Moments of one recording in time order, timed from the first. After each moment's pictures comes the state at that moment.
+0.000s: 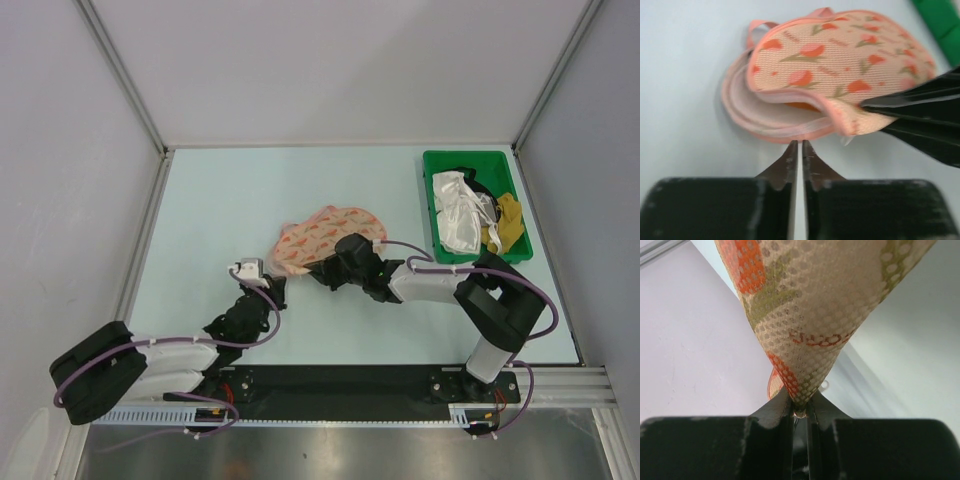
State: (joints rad) left arm -0.89 1.09 0.05 0.76 -0.64 -0.51; right arm 0.89 1.69 0.86 0.20 0.04 1.91
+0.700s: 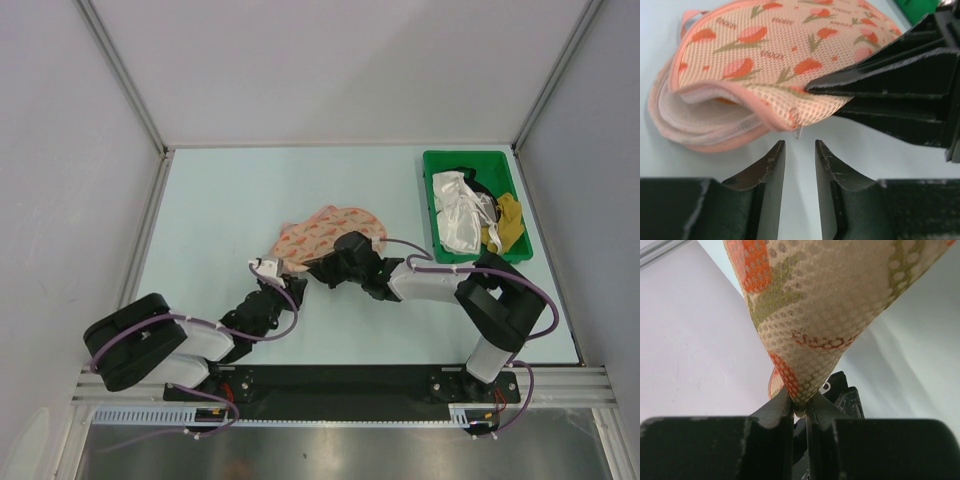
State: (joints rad) left arm -0.90 1.34 0.09 1.02 -0.43 -0.43; right arm 0.89 1.69 0.88 0.19 0.04 1.92
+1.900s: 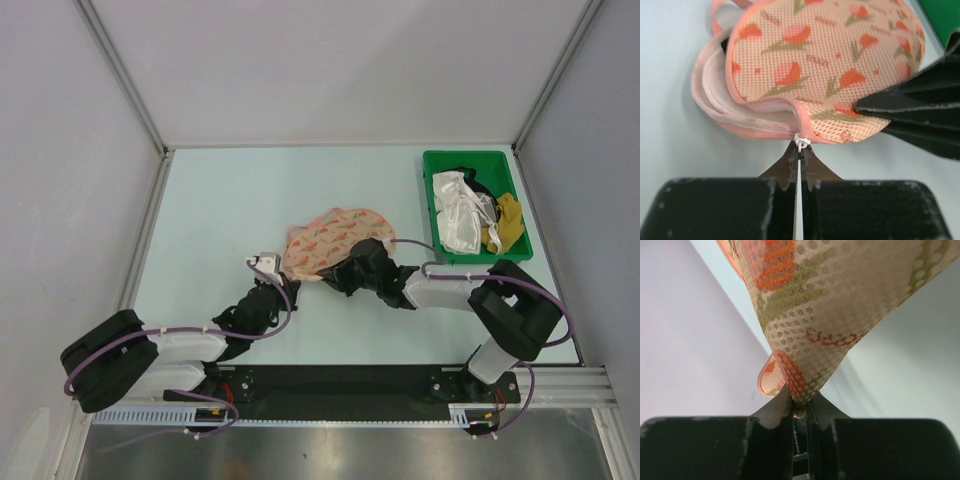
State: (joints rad) left arm -0.89 1.18 0.15 0.70 -0.49 -0.52; right arm 0.85 1.61 0.75 0.24 0.01 1.78
